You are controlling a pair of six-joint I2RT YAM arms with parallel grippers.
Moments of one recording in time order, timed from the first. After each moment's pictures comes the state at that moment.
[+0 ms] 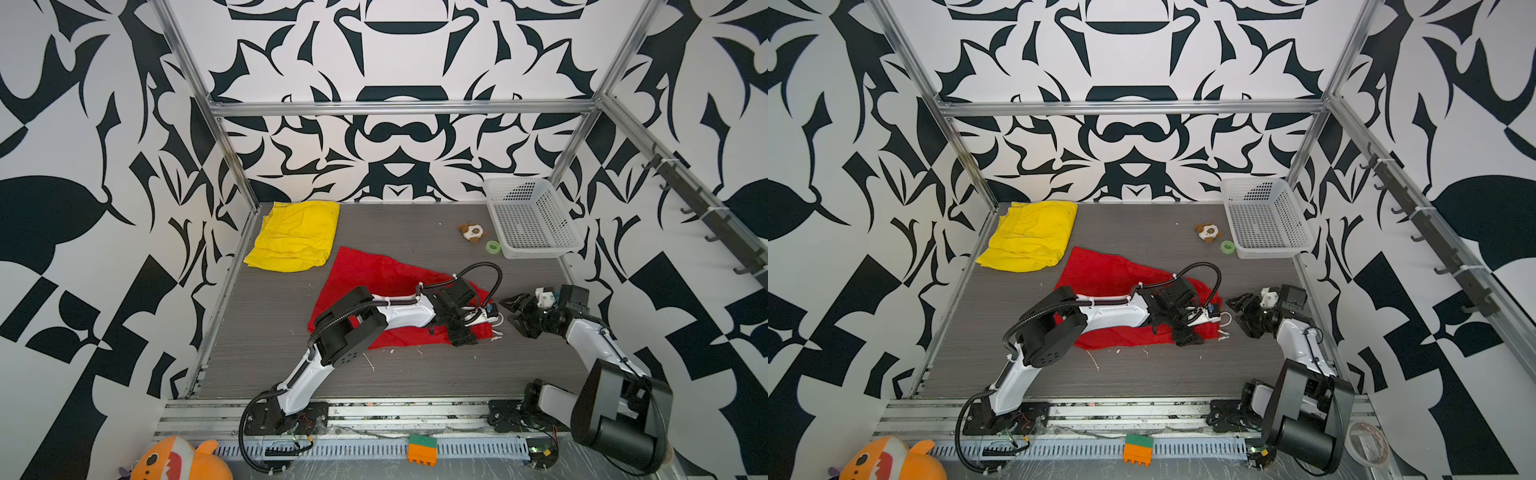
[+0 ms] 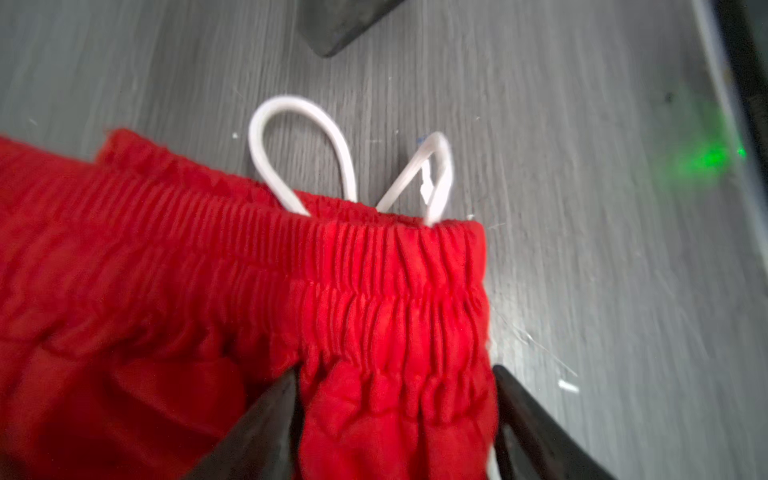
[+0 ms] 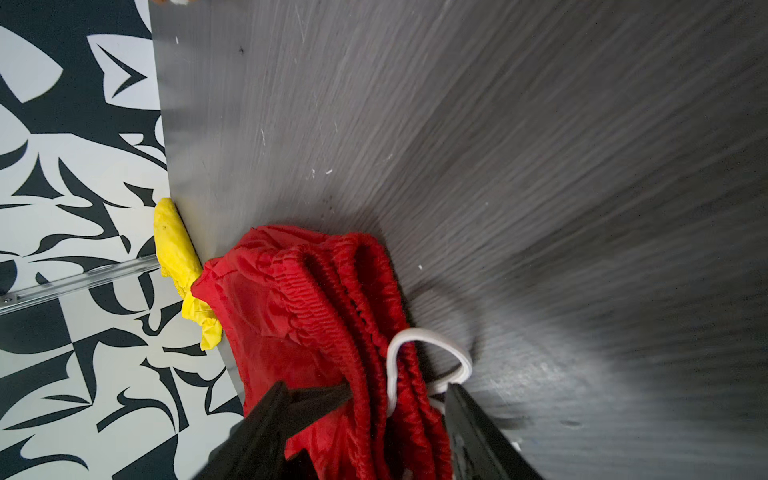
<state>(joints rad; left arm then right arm) -1.11 2.20 1.52 -0.23 0.32 0.37 -0.42 1.16 0.49 -0.44 -0.74 0.61</state>
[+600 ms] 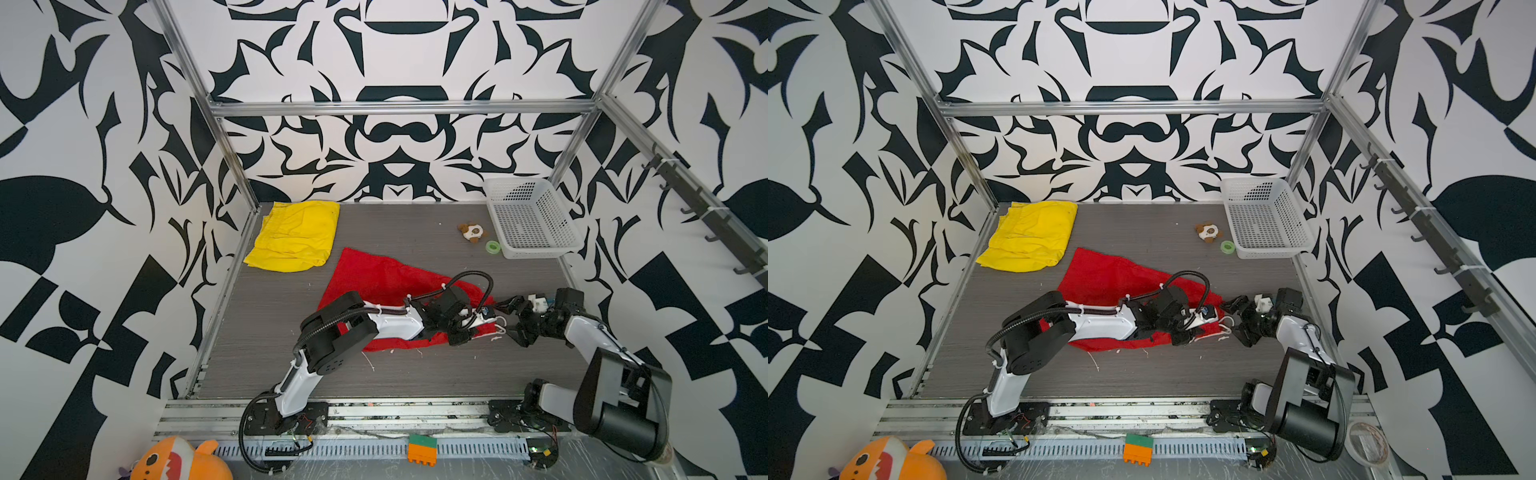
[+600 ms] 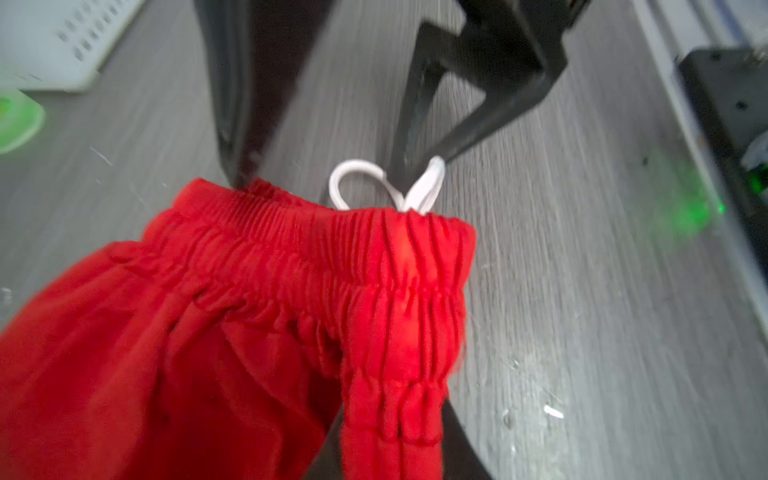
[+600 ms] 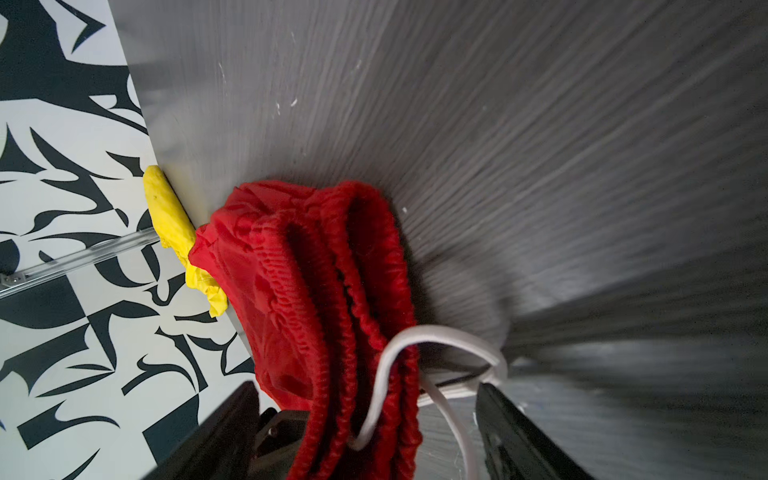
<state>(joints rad) -1.13 2.07 1.27 0.14 0.27 0.28 -0.40 1.22 0.48 -0.50 -0.81 0.58</state>
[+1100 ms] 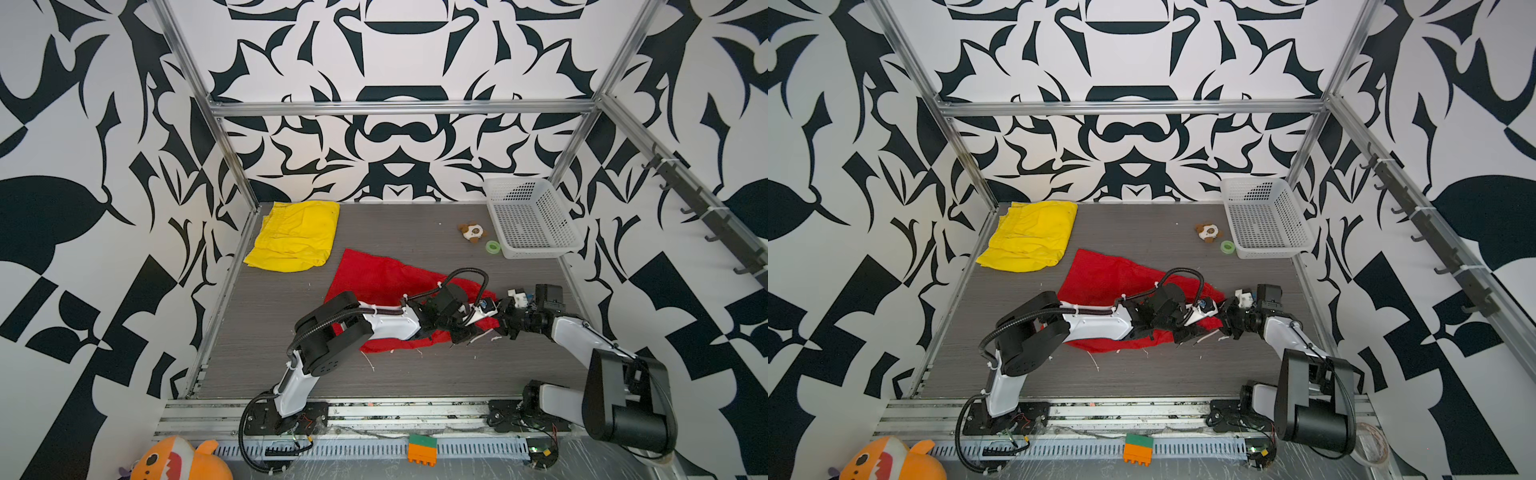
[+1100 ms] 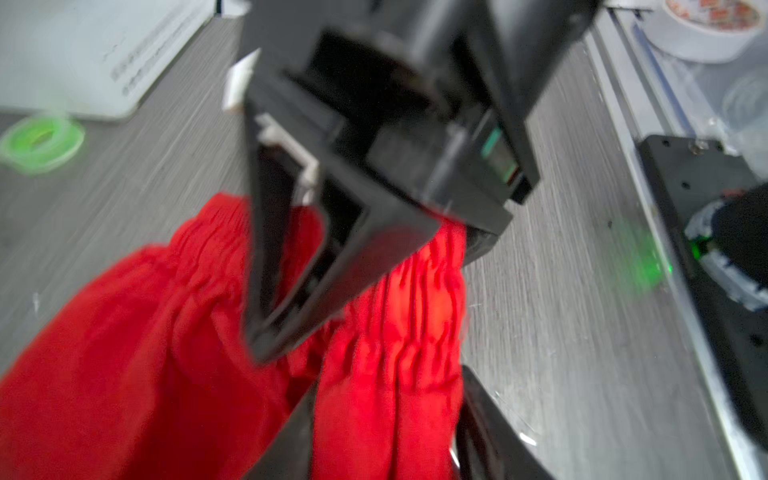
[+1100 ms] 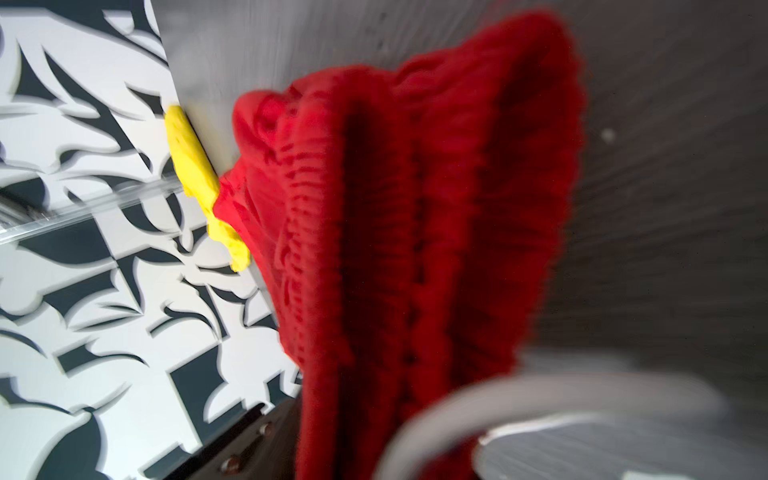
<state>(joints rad) -1.13 2.02 1.23 0.20 0.27 0.18 -0.21 1.23 0.44 -0.32 -0.87 0.76</state>
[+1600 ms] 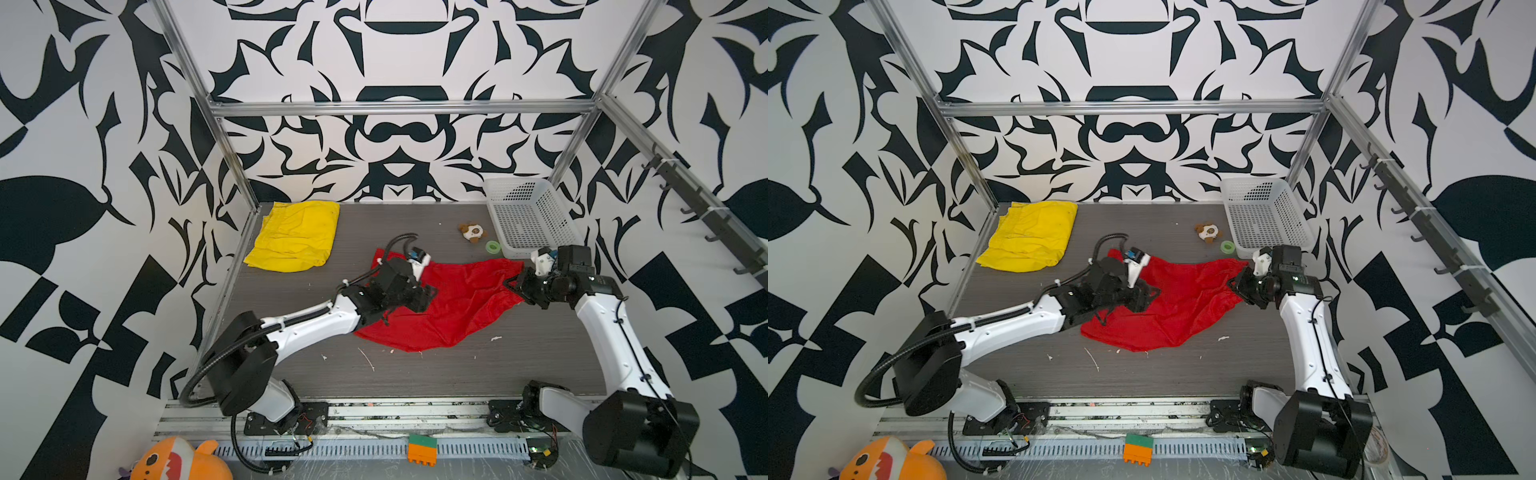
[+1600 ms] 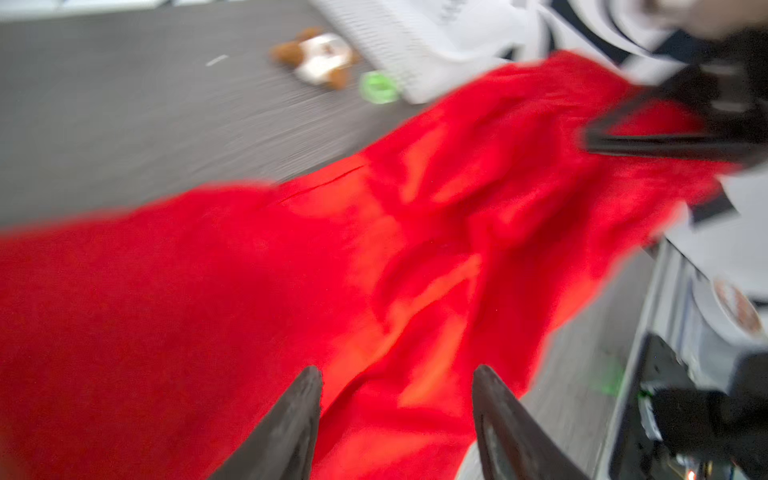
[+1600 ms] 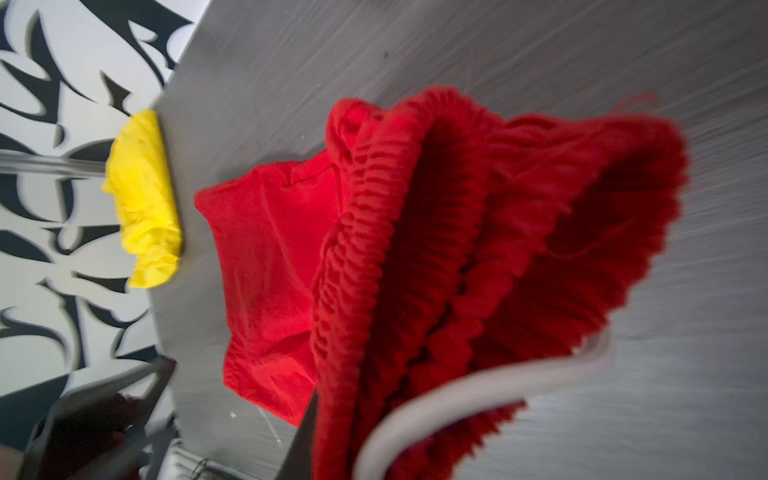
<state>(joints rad) -0.86 1.47 0.94 -0.05 0.08 -0.41 -0.19 1.13 1.00 -0.93 -0.49 0.38</state>
